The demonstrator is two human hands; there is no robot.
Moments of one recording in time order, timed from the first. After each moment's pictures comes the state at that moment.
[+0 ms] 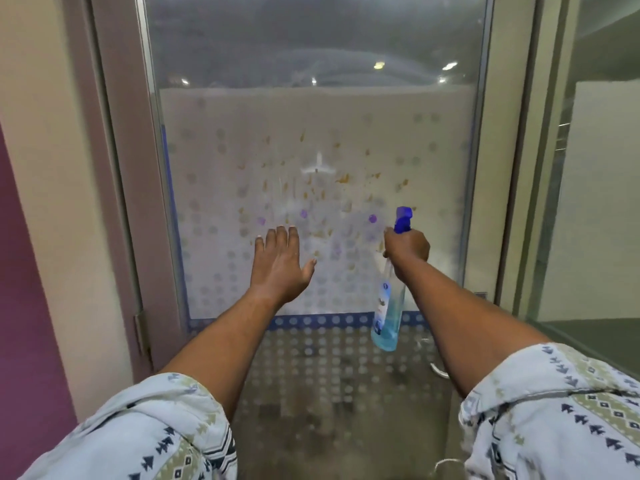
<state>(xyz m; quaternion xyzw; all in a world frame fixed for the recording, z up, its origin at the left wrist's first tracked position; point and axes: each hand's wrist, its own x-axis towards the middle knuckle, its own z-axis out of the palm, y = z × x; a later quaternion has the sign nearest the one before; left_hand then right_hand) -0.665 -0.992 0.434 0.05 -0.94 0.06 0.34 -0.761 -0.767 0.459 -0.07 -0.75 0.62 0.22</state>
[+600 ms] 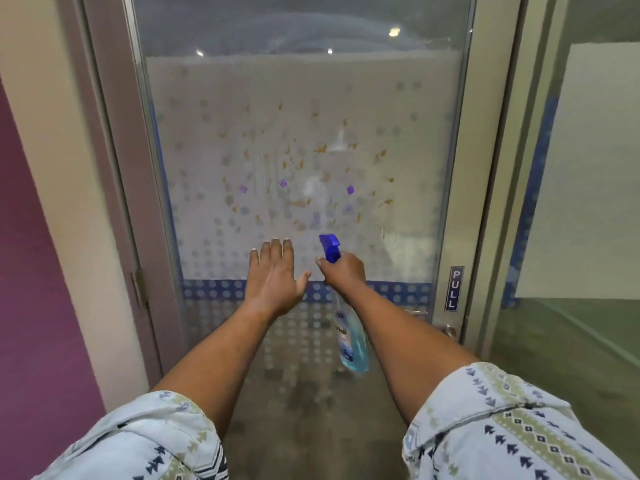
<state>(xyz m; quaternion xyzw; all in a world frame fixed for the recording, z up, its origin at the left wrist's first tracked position) -0.626 -0.919 0.361 0.10 -0.95 0.04 0.28 -0.710 -0.785 0.364 0.12 -0.85 0.51 0.08</state>
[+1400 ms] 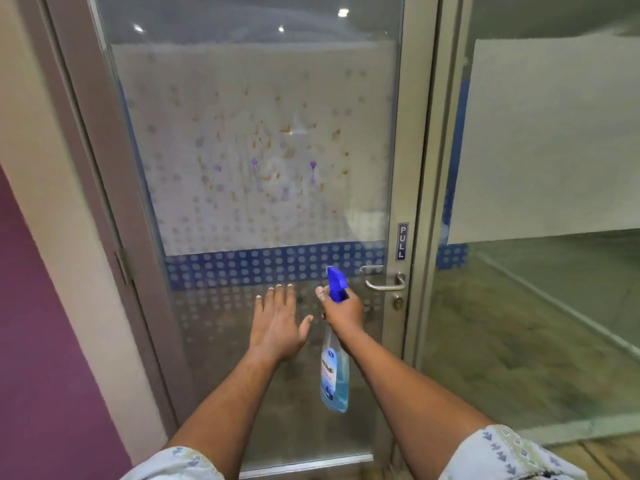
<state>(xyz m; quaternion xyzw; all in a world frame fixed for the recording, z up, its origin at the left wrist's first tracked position) -0.494 -0.855 0.249 0.03 -0.98 0.00 0.18 -0.542 -0.717 0.247 0.00 -0.71 0.70 0.07</state>
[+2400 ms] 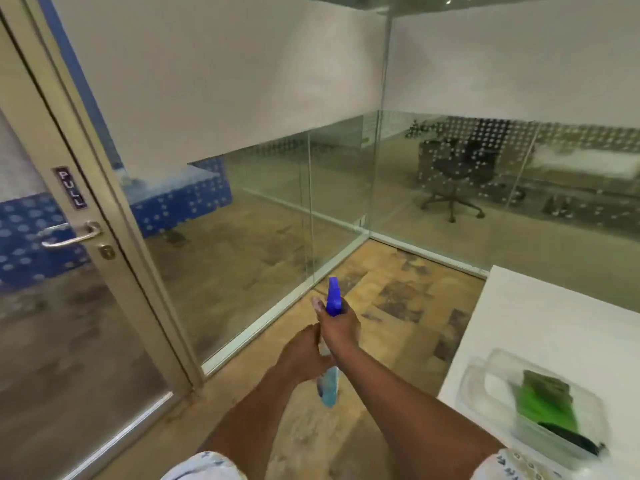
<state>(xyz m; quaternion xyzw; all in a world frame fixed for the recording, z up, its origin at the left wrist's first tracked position) -0.181 -0.313 0.111 -0.37 -0.86 -0.29 -0.22 -0.142 -0.220 0.116 -0.38 -0.65 0.60 0.27</state>
